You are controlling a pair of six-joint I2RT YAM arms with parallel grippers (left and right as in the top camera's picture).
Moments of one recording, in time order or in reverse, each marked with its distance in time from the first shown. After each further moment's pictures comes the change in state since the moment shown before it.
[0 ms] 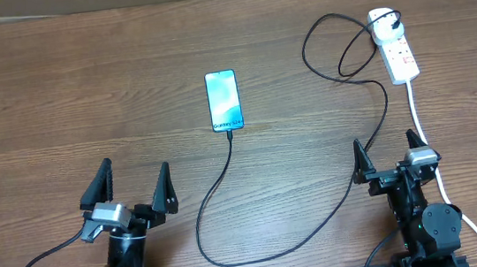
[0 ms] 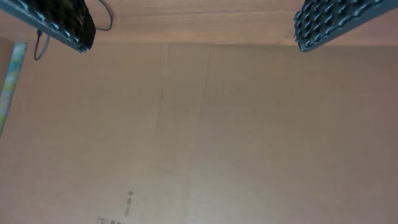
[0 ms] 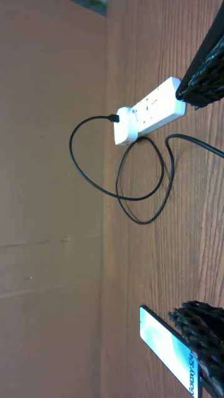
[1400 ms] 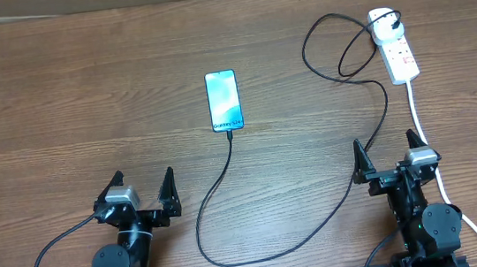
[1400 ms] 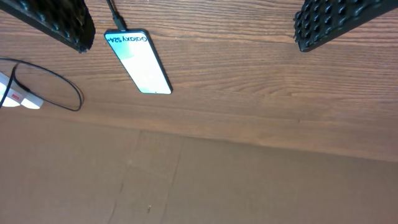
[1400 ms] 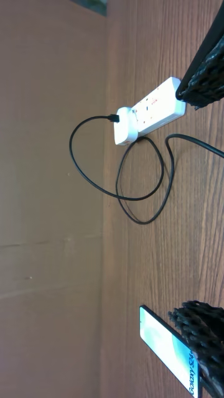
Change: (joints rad) left arm 0.000 0.000 -0.003 -0.390 -0.066 0.000; right arm 0.000 0.000 0.000 -0.001 0.000 0.000
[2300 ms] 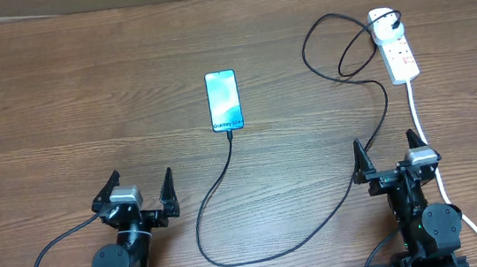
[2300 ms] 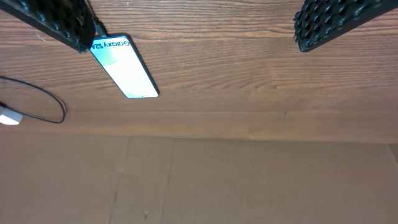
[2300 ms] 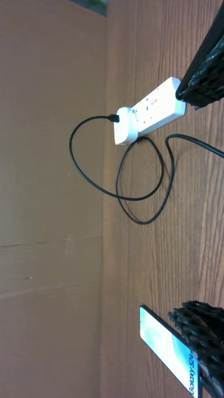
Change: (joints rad) left arm 0.000 0.000 0.000 -0.003 -0.021 0.115; right arm 0.000 0.000 0.000 0.000 0.000 0.000
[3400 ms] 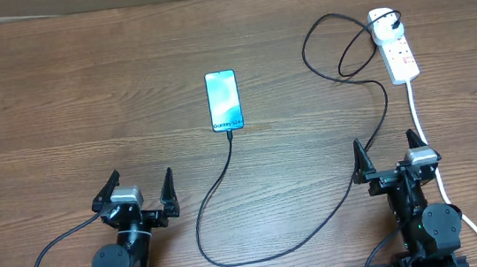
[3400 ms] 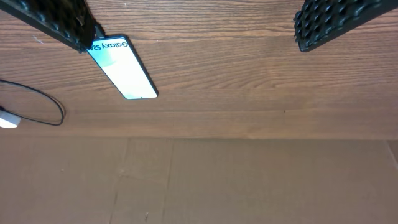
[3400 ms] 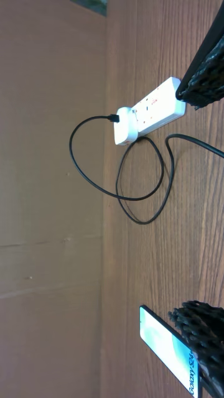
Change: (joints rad) left arm 0.000 0.000 0.000 0.000 0.000 0.013; right arm 0.000 0.000 0.000 0.000 0.000 0.000
